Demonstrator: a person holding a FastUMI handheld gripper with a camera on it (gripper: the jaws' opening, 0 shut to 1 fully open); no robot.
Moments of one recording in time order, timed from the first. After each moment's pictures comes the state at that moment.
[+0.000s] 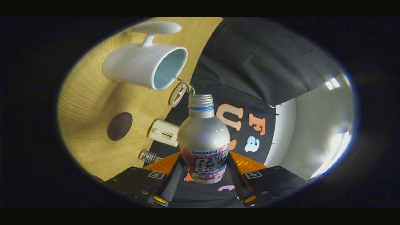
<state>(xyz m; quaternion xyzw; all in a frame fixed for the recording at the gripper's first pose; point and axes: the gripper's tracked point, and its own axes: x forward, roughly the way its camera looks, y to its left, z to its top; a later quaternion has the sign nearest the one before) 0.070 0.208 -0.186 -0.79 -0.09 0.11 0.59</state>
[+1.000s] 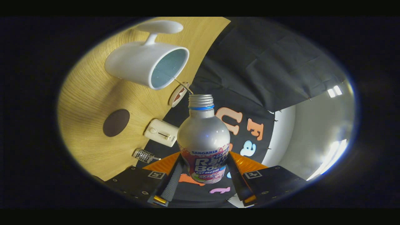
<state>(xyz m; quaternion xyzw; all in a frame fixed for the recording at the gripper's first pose) 0.070 0.215 -0.180 -0.81 -0.10 0.12 0.57</state>
